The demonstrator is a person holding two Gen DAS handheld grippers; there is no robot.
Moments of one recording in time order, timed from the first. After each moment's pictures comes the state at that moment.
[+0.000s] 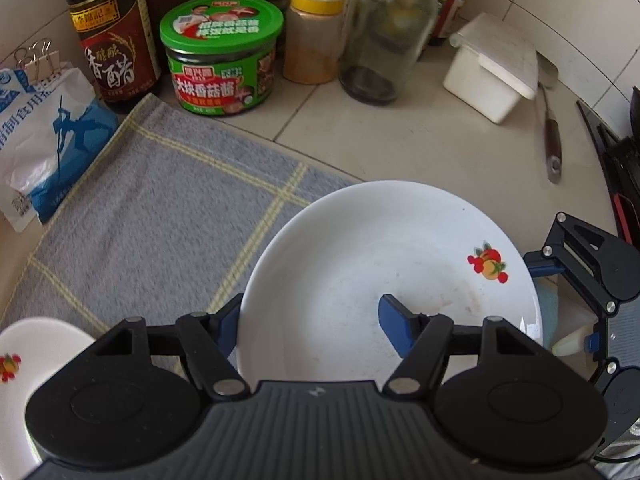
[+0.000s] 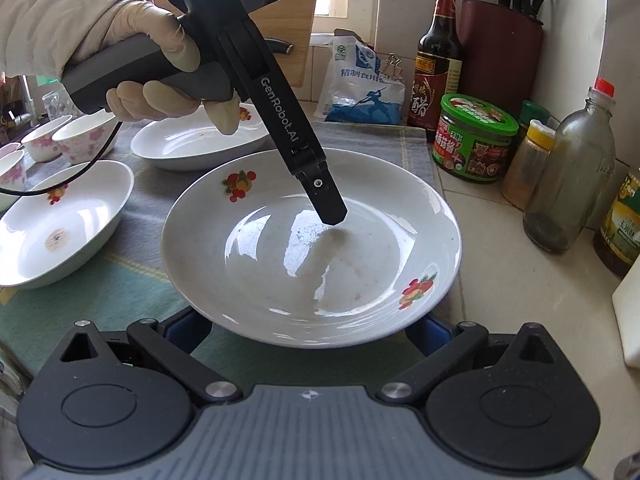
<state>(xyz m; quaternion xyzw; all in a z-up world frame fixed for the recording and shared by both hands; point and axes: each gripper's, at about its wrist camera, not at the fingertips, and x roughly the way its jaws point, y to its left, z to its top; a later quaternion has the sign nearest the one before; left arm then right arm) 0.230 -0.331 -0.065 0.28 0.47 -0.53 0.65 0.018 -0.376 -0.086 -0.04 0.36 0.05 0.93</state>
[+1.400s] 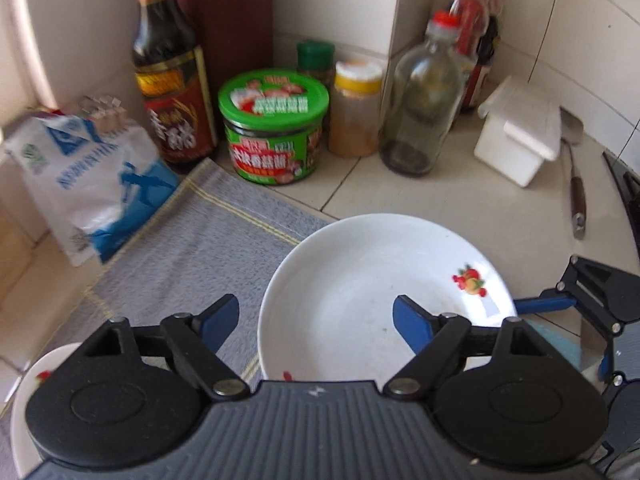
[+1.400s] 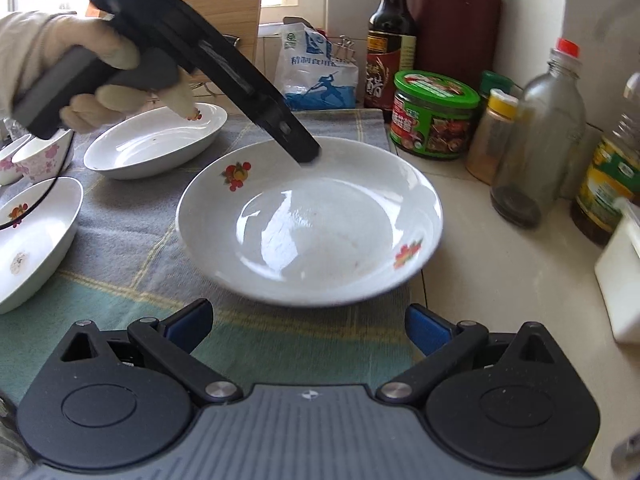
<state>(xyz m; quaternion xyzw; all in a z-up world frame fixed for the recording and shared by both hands) 0.221 -0.305 -0.035 0.23 0.38 -0.50 0.74 0.016 -0.388 -0.088 0.00 0.38 0.00 0.92</state>
